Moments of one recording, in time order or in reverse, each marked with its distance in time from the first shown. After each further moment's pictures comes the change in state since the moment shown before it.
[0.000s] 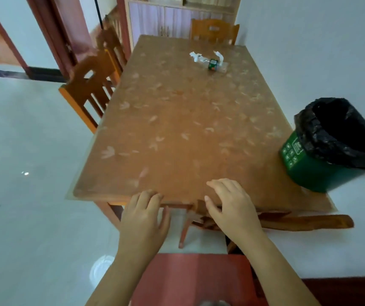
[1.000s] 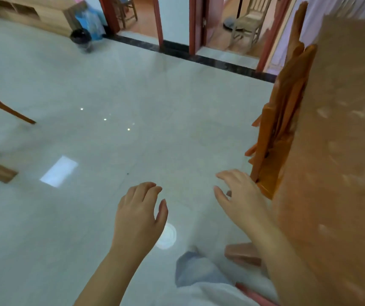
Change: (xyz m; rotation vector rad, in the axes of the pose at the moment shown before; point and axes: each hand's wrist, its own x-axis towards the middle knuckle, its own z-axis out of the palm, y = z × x) left_hand 0.075 -0.470 -0.211 0.288 0.016 -0.437; right_hand 0.274 -0.393 0.308 0.238 -0.307 -0.240
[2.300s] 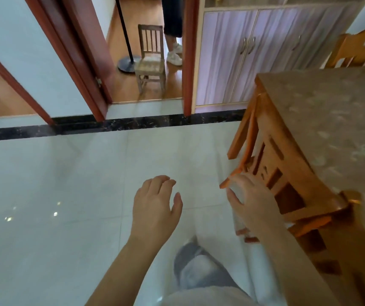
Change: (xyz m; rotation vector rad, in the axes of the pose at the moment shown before) left_hand 0.830 0.022 0.209 -0.249 -0.198 0.553; right_hand 0.685 0.184 -0.035 -0.234 0.386 0.495
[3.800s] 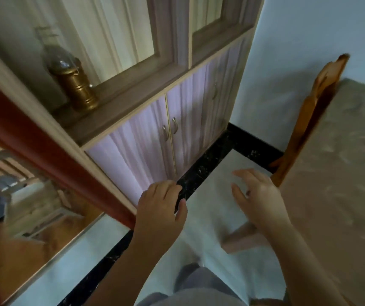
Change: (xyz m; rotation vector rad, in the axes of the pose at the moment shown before) left_hand 0.873 0.015 0.274 -0.237 -0.261 0.742; right_hand 0.728 0.270 0.063 -0.101 0.339 0.626
